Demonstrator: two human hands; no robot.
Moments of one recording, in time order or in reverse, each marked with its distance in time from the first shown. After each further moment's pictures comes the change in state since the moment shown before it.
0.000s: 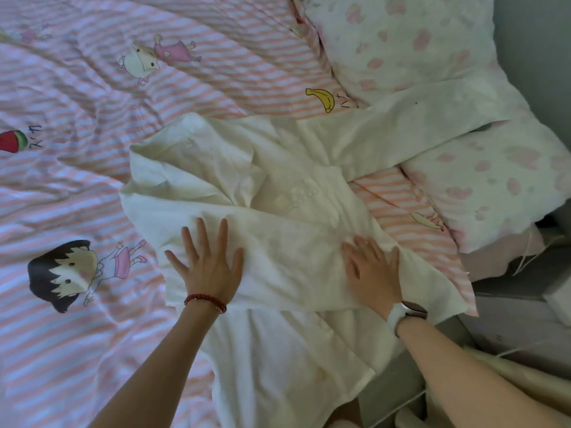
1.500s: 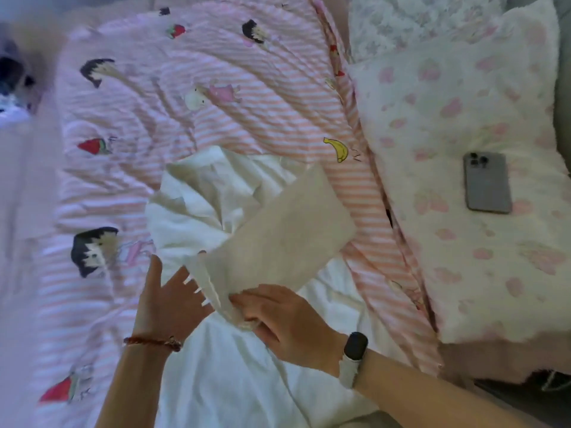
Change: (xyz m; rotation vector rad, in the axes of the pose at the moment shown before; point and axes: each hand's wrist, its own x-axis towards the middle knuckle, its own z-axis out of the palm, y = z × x) left_hand -0.059 0.088 -0.094 -1.965 -0.186 -0.582; right_hand 0.006 -0.028 -0.113 0.720 -0.022 -1.175
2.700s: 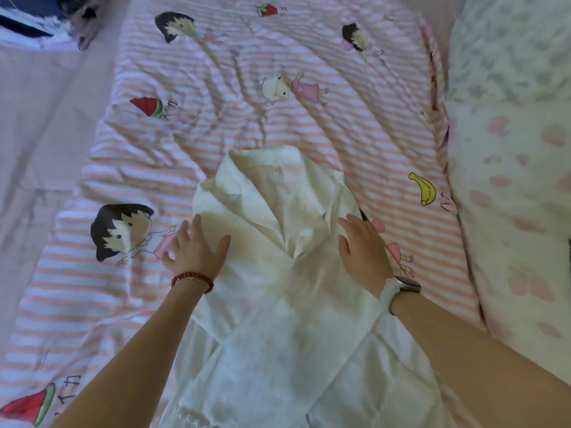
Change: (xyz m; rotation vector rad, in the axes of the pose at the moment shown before) left_hand 0.147 0.050 -0.103 1.387 0.775 0.310; right_hand 0.128 0.148 0.014 -0.666 -0.155 0.548
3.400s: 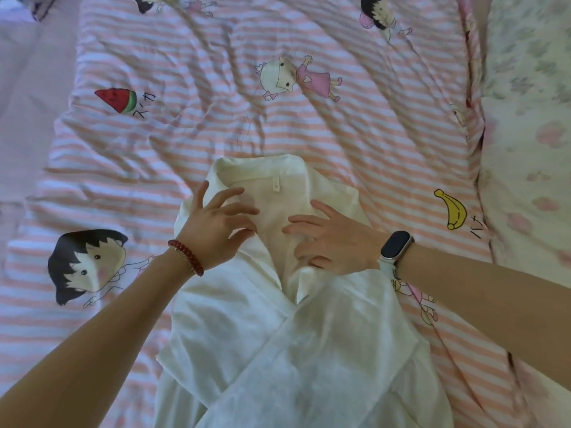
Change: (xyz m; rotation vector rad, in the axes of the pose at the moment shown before) left_hand 0.081 0.064 -0.022 0.171 -0.002 1.003; right_hand 0.120 -0.014 -0.008 -0.368 -0.476 -0.895
